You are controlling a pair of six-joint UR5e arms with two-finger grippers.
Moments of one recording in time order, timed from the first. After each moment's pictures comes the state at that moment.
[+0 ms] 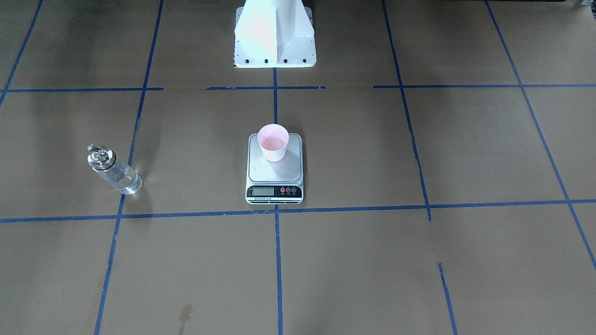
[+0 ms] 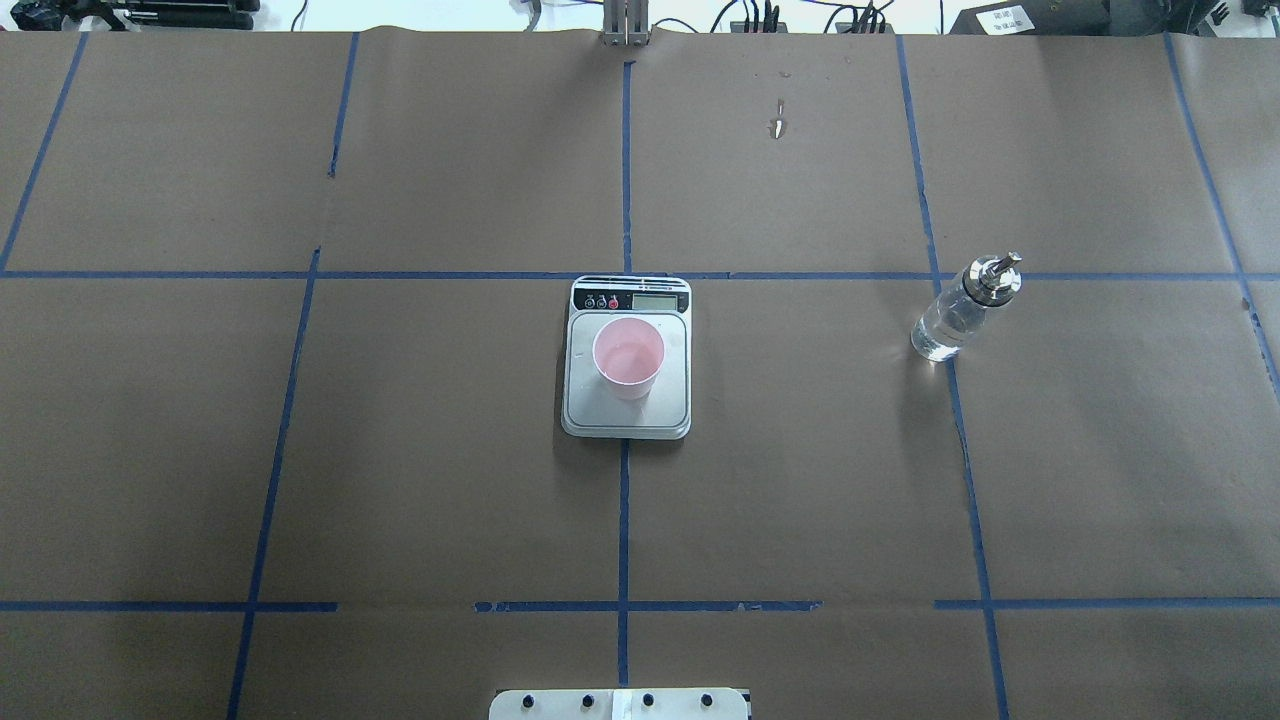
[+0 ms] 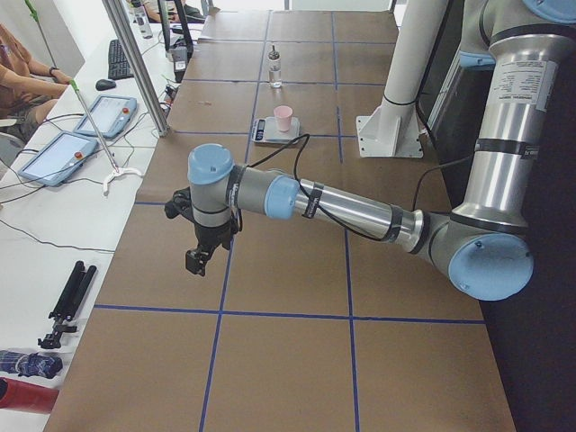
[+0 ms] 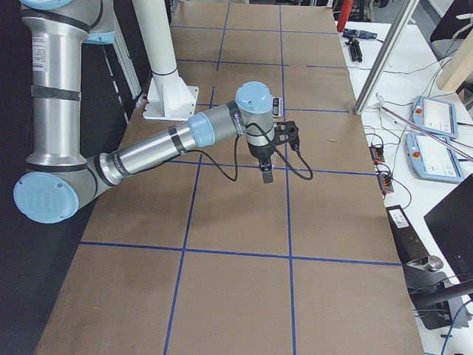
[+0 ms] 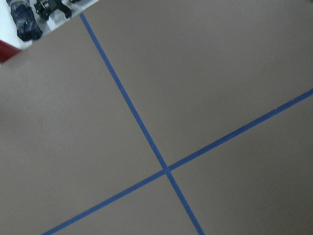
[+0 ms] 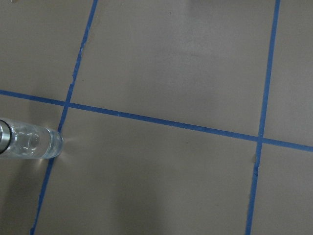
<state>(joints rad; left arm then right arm) -1.57 -1.69 -1.65 -1.52 -2.25 0.44 1.48 -1.64 2.06 -1.67 2.35 0.07</state>
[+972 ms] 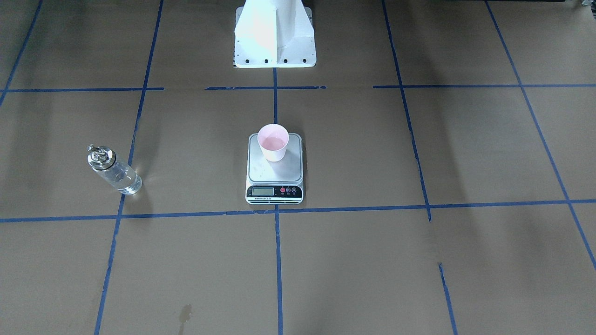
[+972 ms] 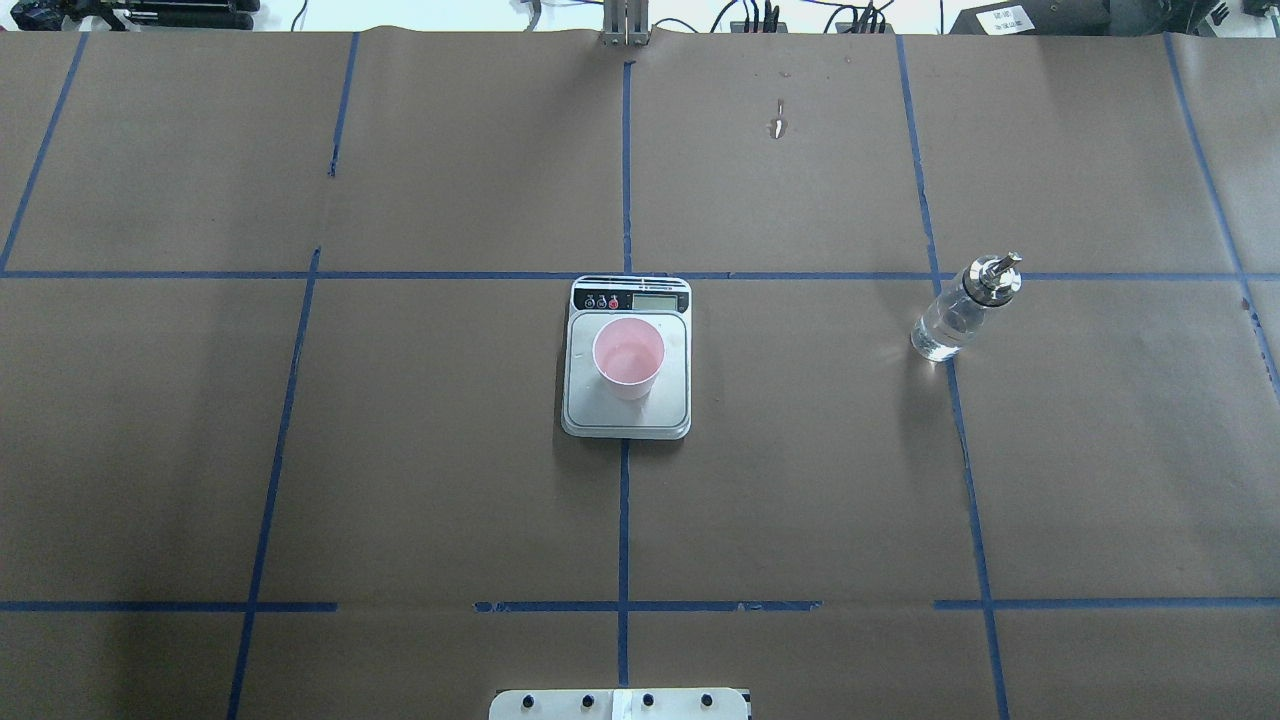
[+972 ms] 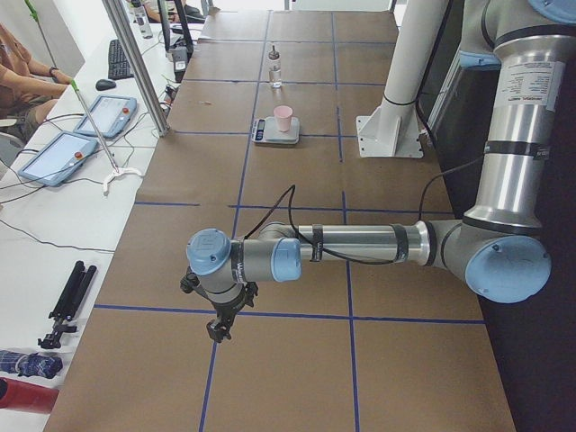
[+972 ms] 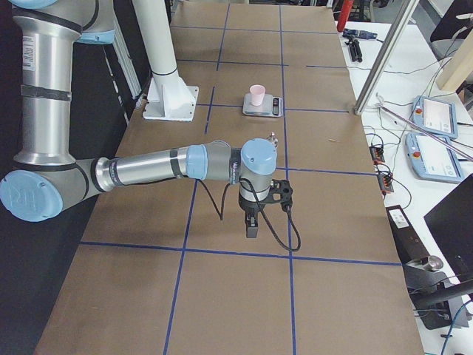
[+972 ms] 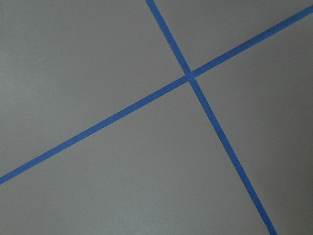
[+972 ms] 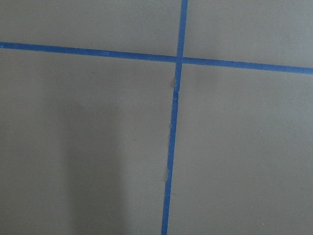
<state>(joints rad) -1.59 -1.65 -1.46 -1.53 -2.28 0.56 1.56 -1.68 1.86 -1.80 2.31 -0.08</state>
